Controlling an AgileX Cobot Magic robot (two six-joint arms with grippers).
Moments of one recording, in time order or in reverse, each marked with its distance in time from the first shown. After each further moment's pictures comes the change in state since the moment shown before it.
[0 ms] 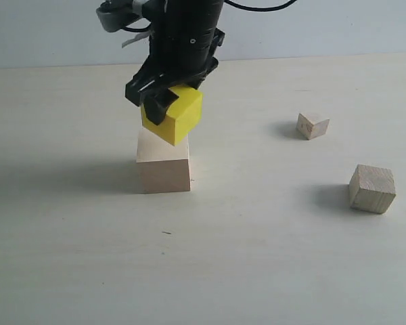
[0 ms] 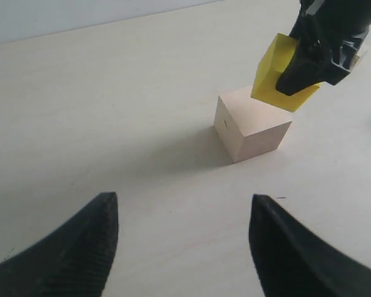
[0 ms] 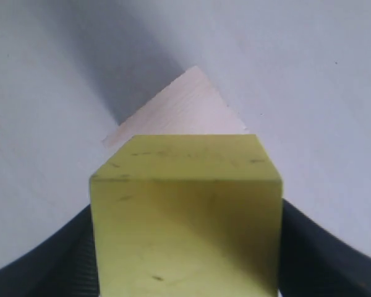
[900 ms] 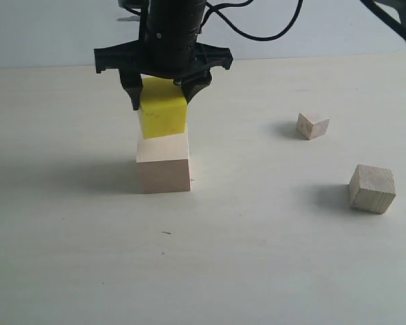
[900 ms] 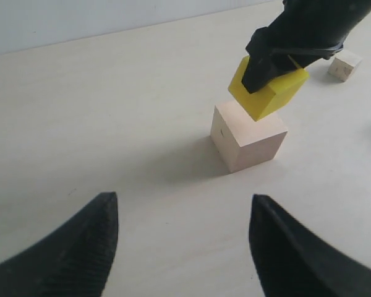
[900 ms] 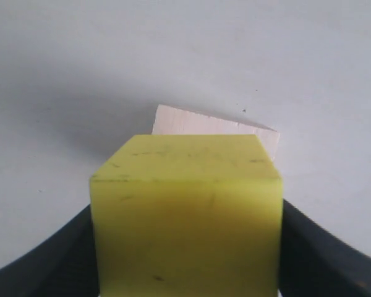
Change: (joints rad) left arm 0.000 0.000 0.000 0.000 -0.030 0.000; right arm 0.032 0.055 -0.086 -0.055 0.000 0.705
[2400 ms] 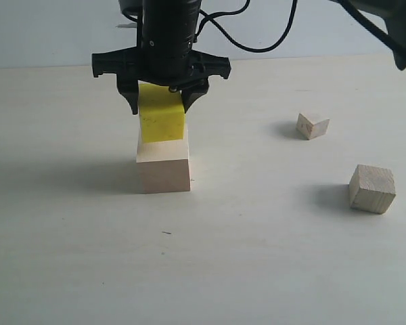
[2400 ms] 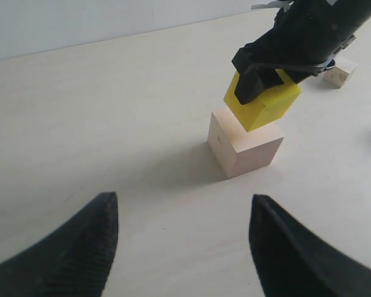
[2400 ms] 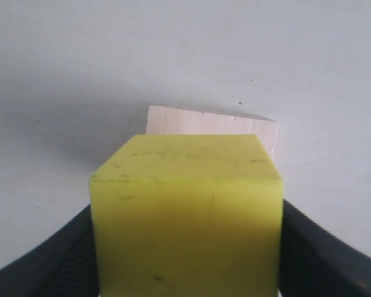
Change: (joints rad) left arm 0.000 0.000 0.000 -0.002 -0.015 0.000; right arm 0.018 0.018 0.000 -0.036 0.000 0.125
